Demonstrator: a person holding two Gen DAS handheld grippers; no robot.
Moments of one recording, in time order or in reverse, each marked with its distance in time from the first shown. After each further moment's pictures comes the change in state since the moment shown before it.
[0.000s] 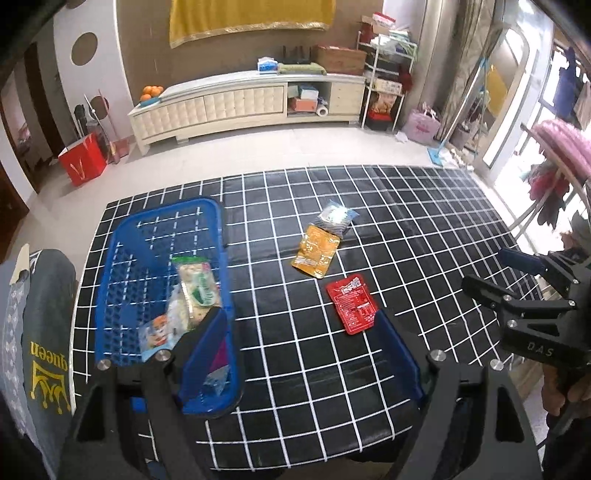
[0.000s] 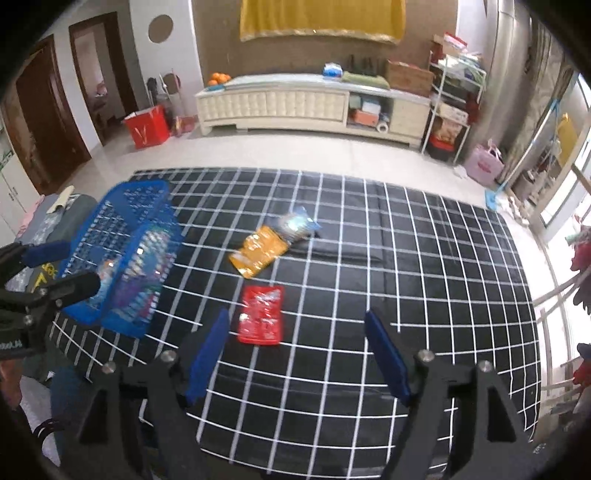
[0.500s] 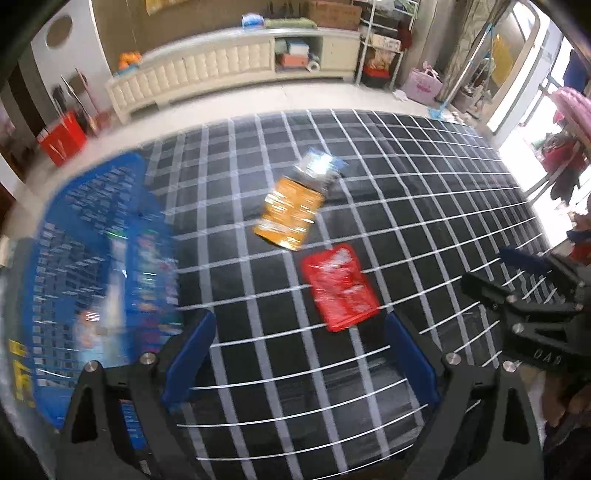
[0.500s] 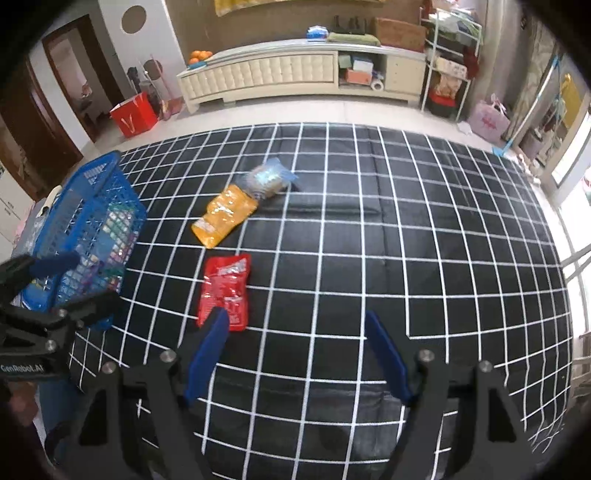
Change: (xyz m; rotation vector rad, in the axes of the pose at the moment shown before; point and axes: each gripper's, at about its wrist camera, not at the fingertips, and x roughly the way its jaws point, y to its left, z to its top) left arm 0.104 -0.034 -0.001 -0.008 0.172 -0.050; right arm 0.069 -0.049 -0.024 0.083 0.111 0.049
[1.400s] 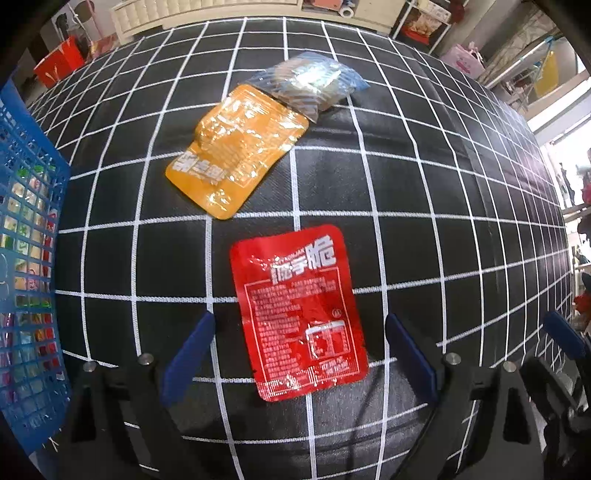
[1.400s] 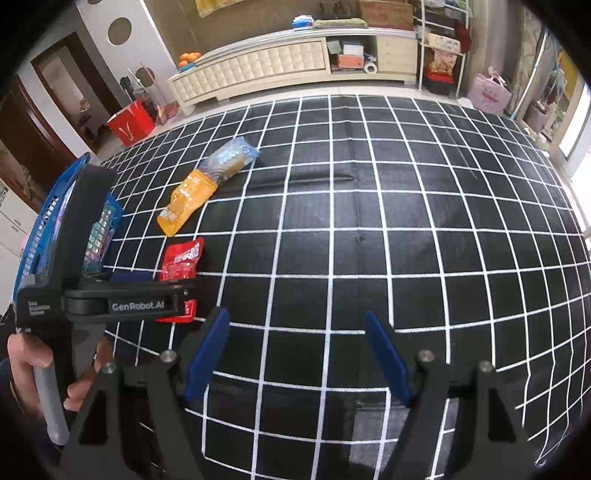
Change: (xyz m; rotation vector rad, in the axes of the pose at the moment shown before) left arm 0.145 -0.027 0.017 -0.181 0.203 0.002; right arm 0.032 -0.056 -0.019 0.059 0.017 0.065
